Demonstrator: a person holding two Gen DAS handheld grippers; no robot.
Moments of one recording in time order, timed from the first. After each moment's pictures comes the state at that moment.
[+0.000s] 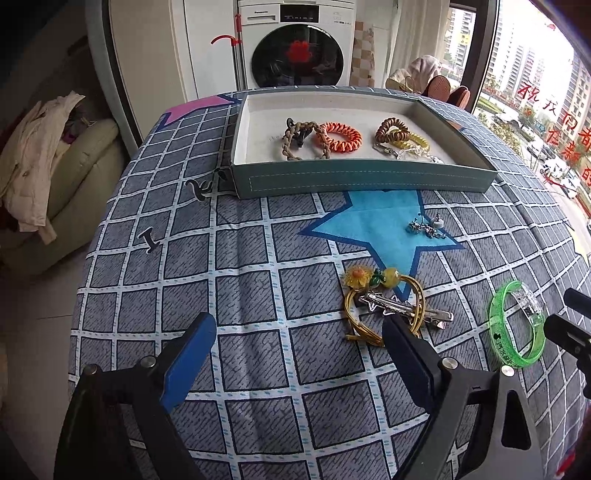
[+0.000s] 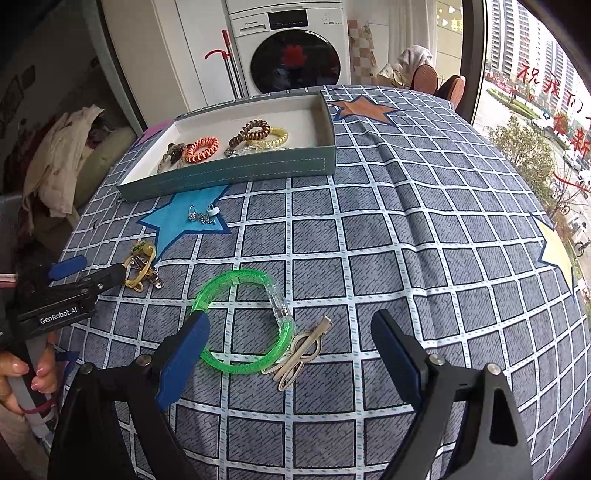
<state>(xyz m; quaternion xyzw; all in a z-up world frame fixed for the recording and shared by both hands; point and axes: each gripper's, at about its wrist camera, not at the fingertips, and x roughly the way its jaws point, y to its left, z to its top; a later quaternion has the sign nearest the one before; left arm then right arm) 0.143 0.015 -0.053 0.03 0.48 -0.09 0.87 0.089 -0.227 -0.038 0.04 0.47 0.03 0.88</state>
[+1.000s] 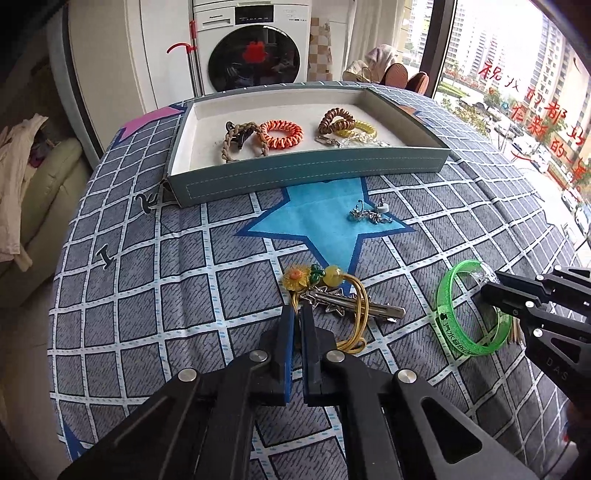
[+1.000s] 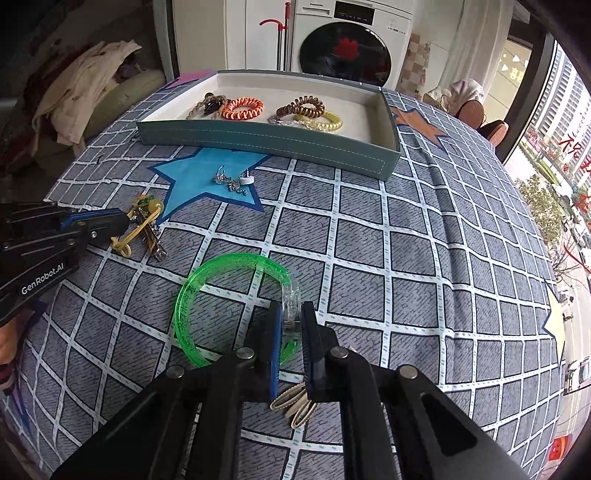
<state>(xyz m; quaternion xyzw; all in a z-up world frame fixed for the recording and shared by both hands) 0.135 -0.007 -0.051 0.04 0.47 -0.16 0.86 0.101 -0.194 -0.052 -0.06 0.48 0.06 0.87</state>
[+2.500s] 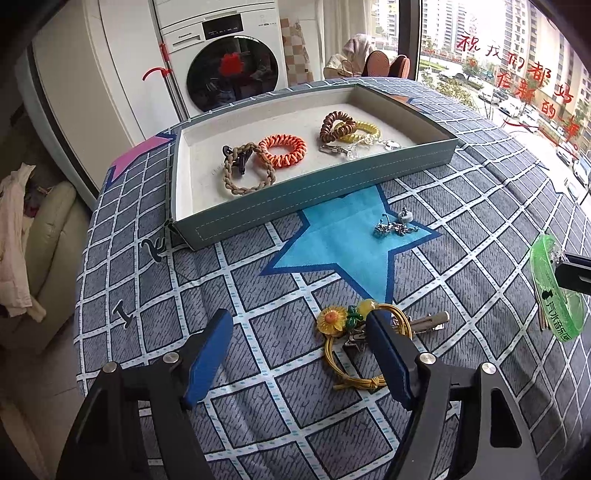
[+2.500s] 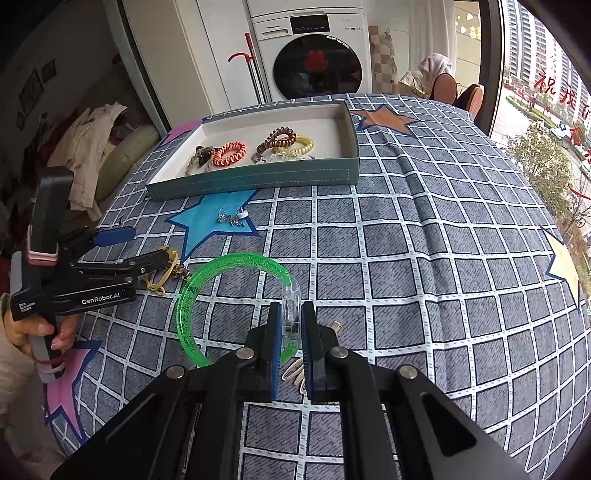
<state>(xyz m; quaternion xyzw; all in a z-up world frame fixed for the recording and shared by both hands) 0.162 -0.008 -0.050 0.14 0.45 -0.18 0.86 0.079 -0.222 -0.025 0.06 0.45 0.07 0.89</state>
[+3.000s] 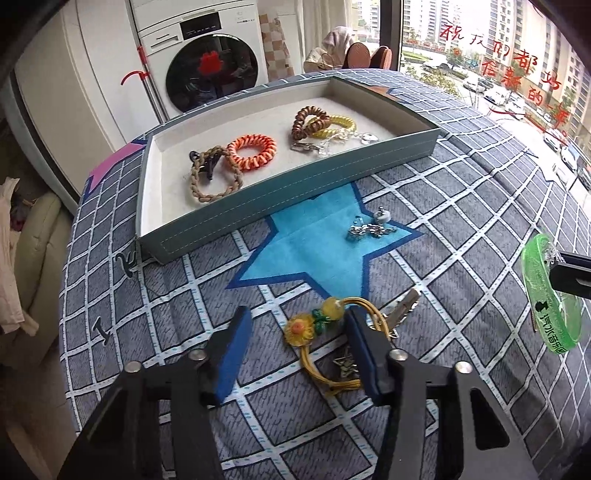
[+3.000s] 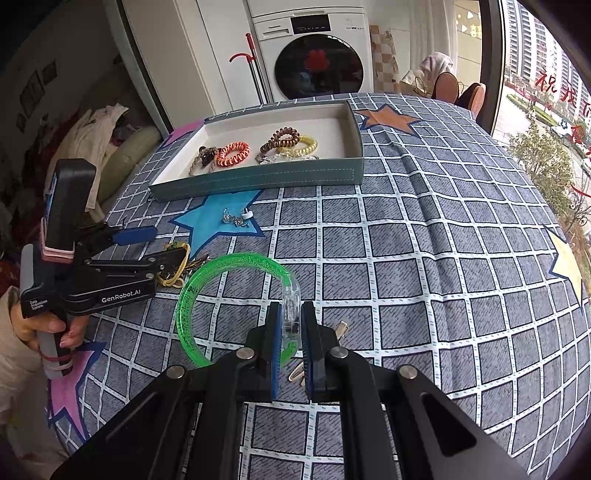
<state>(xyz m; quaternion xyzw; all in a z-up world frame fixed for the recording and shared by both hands) 0.162 -0.027 -0.054 0.15 0.46 -0.22 0.85 0.077 -0.221 -0.024 0.06 0.45 0.07 0.89</state>
